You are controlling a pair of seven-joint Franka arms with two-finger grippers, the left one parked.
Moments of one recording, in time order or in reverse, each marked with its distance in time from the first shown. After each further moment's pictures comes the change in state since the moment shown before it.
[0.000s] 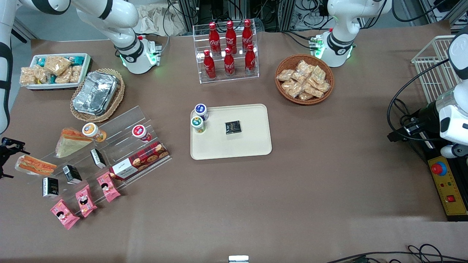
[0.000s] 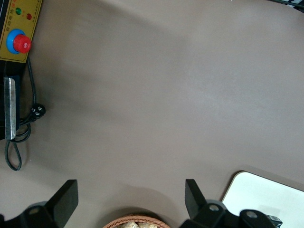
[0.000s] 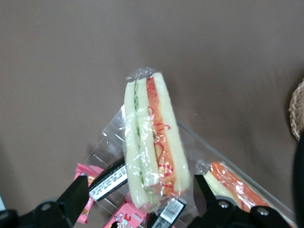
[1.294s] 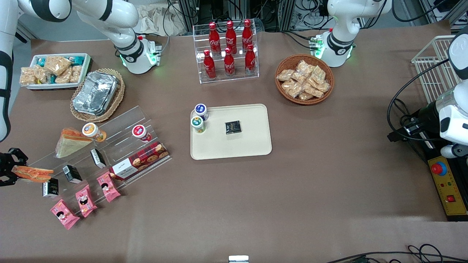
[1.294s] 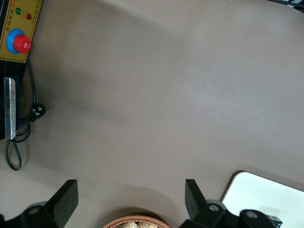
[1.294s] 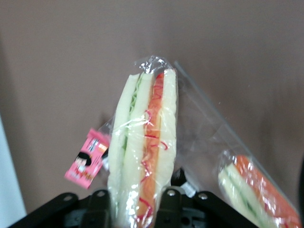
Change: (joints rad) arm 0.007 0.039 0.004 0.063 0.125 -0.001 -0.230
